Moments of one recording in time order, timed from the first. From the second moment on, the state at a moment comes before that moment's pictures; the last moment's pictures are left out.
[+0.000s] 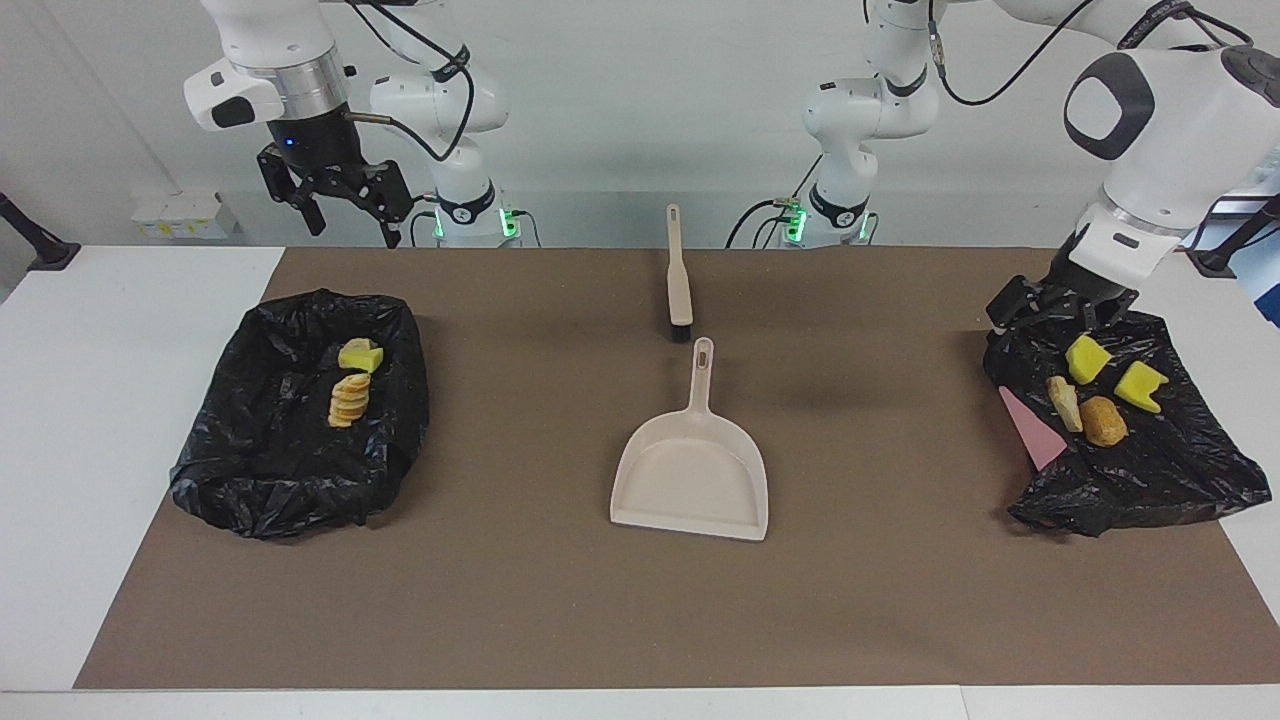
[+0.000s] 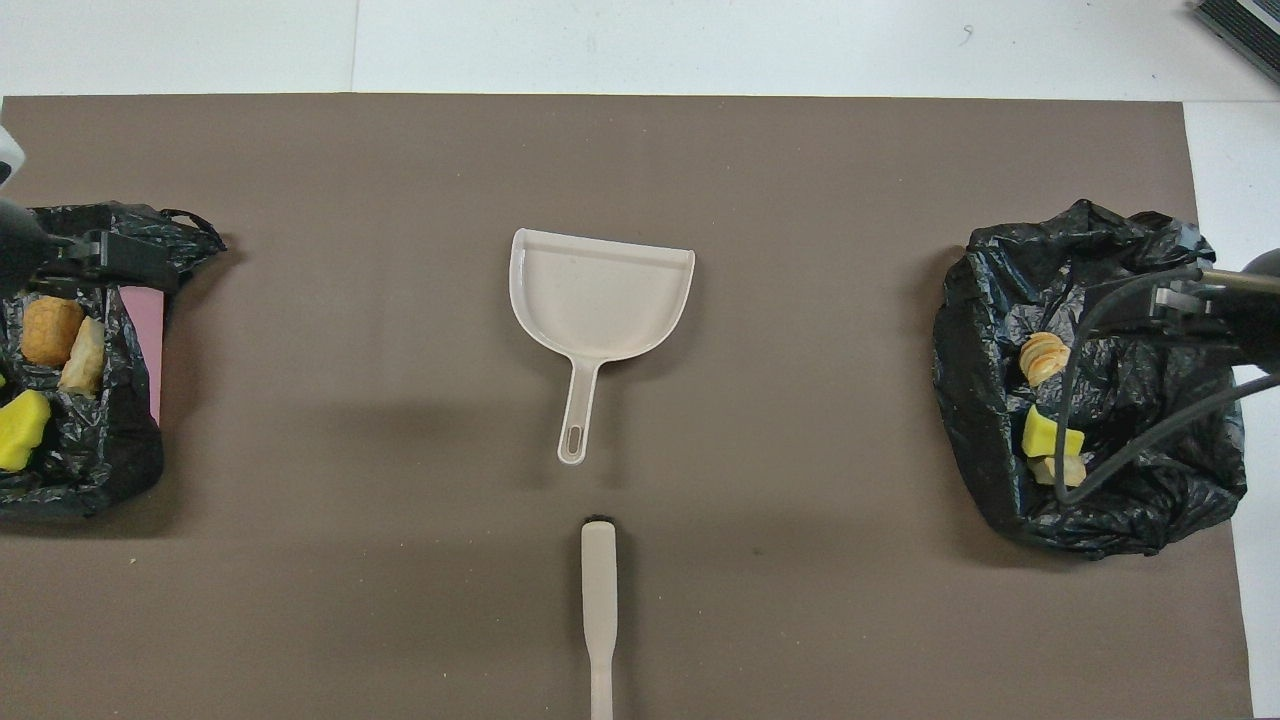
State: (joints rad) left arm -0.03 0.09 0.04 -1.62 -0.07 1.75 0.04; right arm 0.05 -0.07 0.02 -1.55 -0.04 1.55 0.31
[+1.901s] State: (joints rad) left arm -0.04 0.02 0.03 -1.50 -0.01 1.48 0.11; right arm 0.05 -0.07 0.02 -1.55 -0.04 1.55 0.31
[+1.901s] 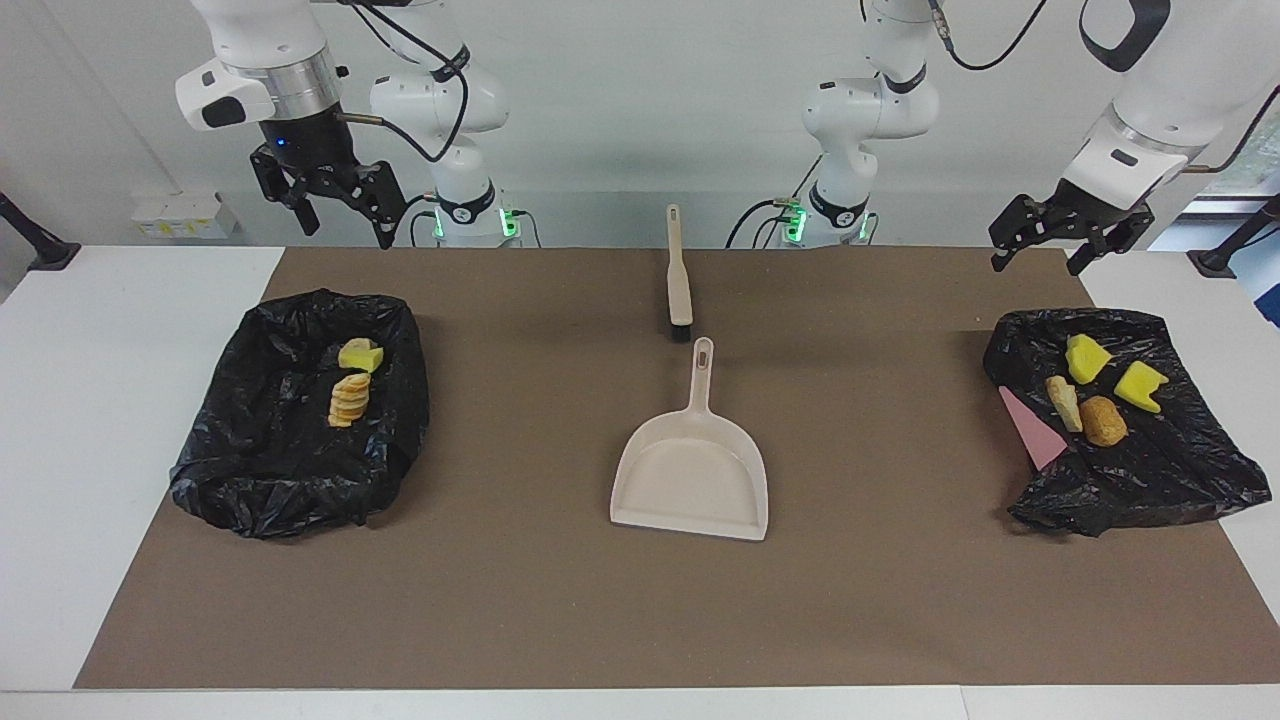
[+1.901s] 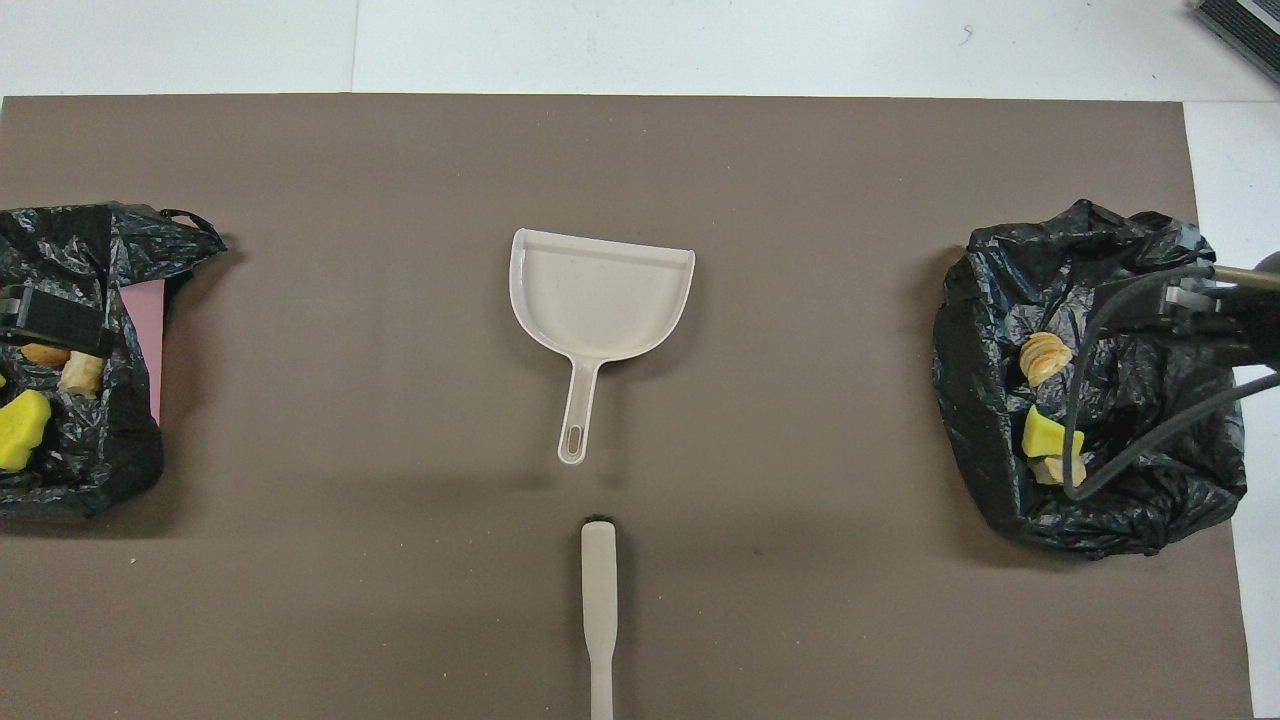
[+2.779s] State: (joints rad) left arm -0.04 0.02 0.04 -1.50 -0.01 1.48 0.14; right arm 0.05 -0.07 0.02 -1.55 -0.04 1.55 0.31
